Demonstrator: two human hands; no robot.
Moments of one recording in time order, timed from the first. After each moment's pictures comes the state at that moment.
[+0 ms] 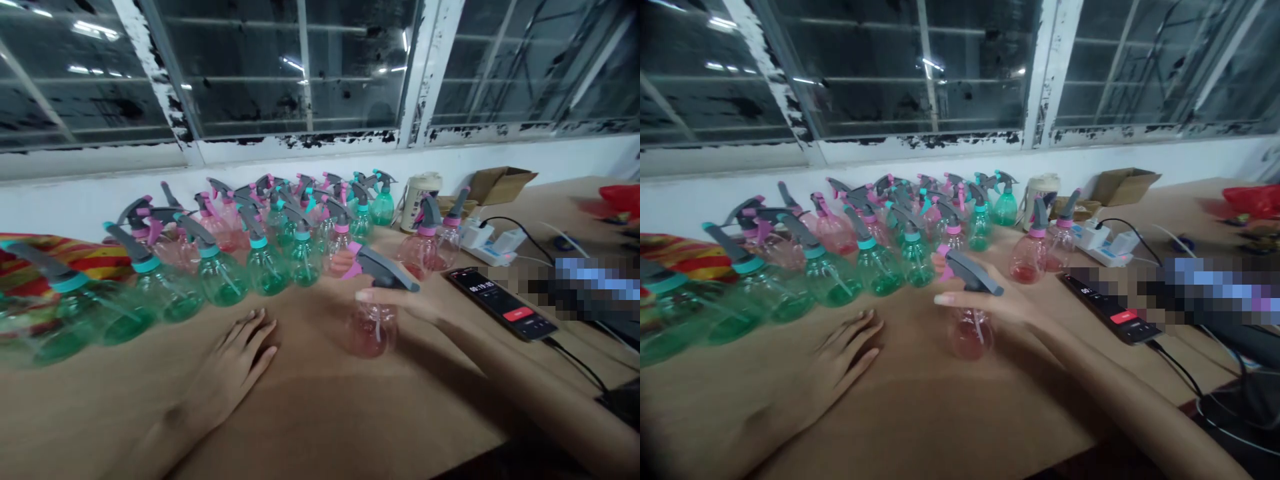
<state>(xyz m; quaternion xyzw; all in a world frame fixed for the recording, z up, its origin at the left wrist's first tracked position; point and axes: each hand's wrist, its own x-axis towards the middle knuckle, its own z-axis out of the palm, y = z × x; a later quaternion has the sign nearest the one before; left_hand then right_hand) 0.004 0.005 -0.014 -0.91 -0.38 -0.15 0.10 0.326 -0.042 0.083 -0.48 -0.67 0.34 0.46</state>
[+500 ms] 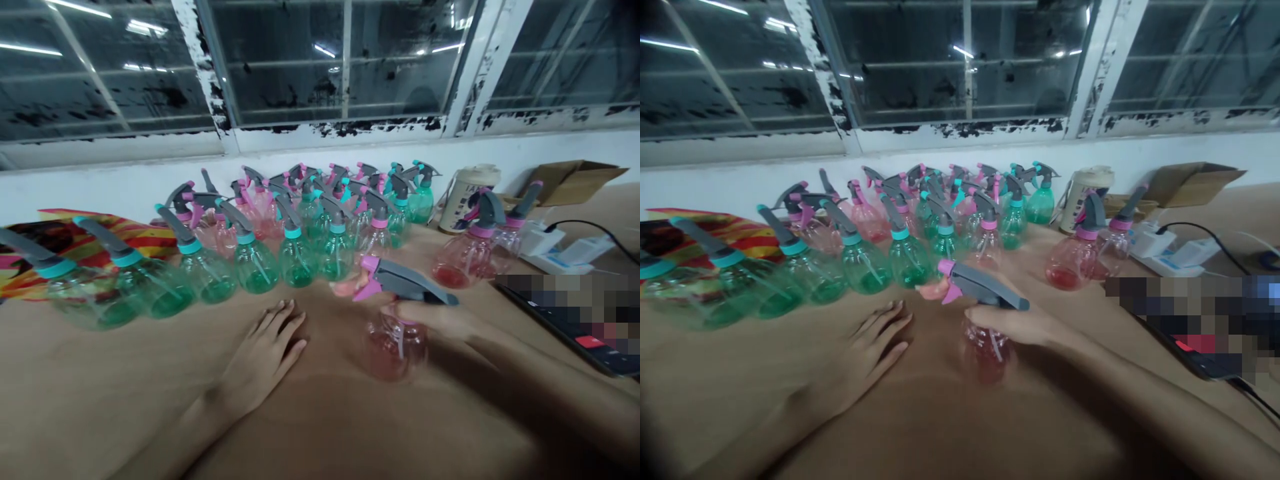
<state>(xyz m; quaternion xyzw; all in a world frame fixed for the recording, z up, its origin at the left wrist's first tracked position) 0.012 -0.006 -0.002 -0.91 -0.39 -0.12 0.11 0.306 -0.034 0.061 -0.44 -0.68 0.39 0.44</state>
